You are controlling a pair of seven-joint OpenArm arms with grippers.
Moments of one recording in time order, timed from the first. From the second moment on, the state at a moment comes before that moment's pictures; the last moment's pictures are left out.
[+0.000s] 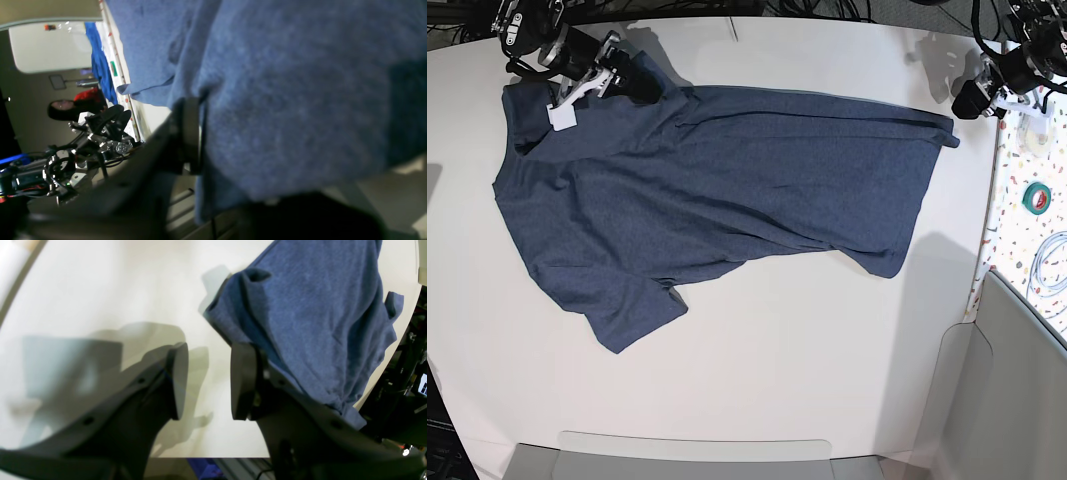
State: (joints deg) left arm 25.2 -20.9 -45.0 91.6 -68.6 -2.7 77.2; right arm -26.2 -1.0 29.8 105.4 68.9 14.3 -78.8
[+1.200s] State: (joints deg) left arm 24.8 -20.9 -45.0 91.7 -68.7 -2.7 77.2; right arm -1.5 -4.6 30.4 91.8 66.0 14.3 -78.9
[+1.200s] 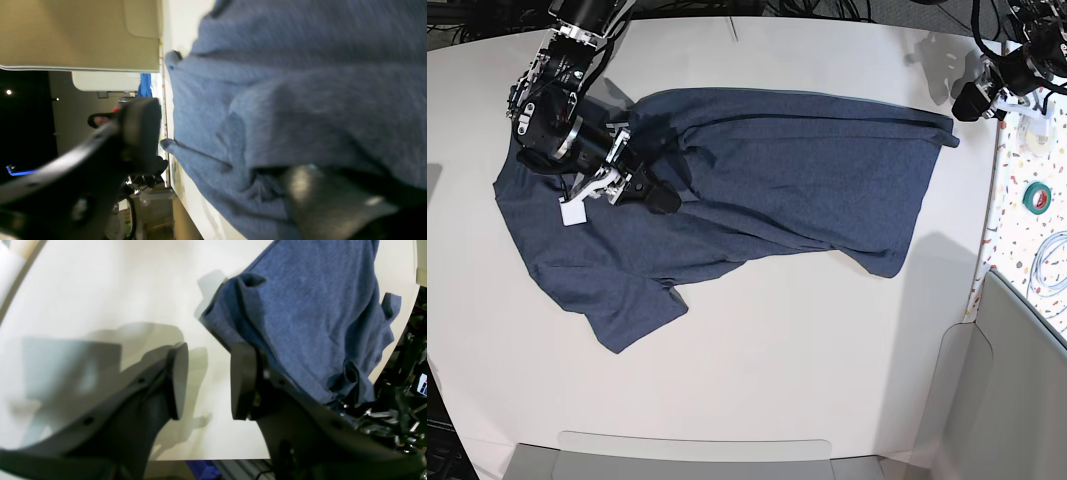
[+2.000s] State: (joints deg) left arm 25.0 -20.9 -45.0 91.7 -68.7 -2.7 77.2; right arm 1.7 -3.8 39.9 91.7 70.9 14.3 -79.1
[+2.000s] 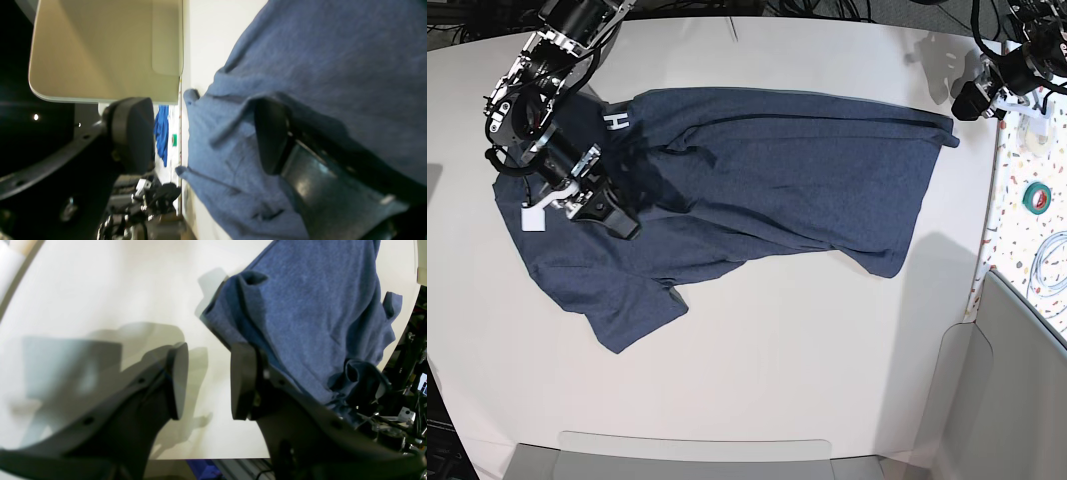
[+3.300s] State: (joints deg) left arm 26.3 -20.9 -42.6 91.7 -68.7 -2.7 77.0; right arm -14.6 -1.4 51.3 97.2 81.8 14.3 -78.9
